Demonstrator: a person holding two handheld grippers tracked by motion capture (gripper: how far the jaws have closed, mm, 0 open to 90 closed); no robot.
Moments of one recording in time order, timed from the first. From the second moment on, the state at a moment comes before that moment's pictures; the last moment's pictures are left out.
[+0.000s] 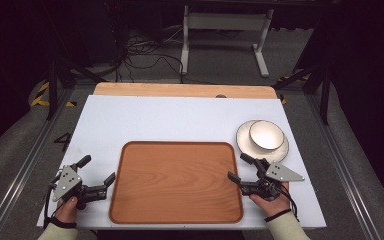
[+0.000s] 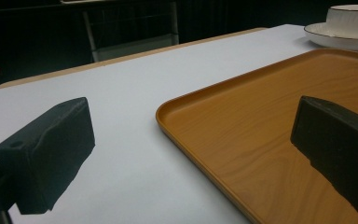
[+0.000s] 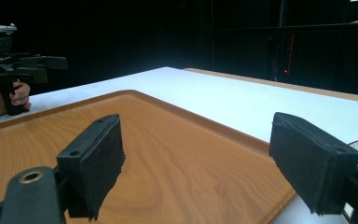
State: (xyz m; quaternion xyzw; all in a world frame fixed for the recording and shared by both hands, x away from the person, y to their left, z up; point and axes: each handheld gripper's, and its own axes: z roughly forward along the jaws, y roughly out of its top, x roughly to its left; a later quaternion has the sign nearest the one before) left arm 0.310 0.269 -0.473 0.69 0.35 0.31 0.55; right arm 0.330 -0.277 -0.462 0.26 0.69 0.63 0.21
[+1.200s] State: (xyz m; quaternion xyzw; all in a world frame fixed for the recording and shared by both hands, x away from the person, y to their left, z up) left arm 0.311 0.268 -0.473 0.70 0.35 0.30 0.55; right arm 0.334 -0.277 -0.437 0.27 0.70 0.62 0.21
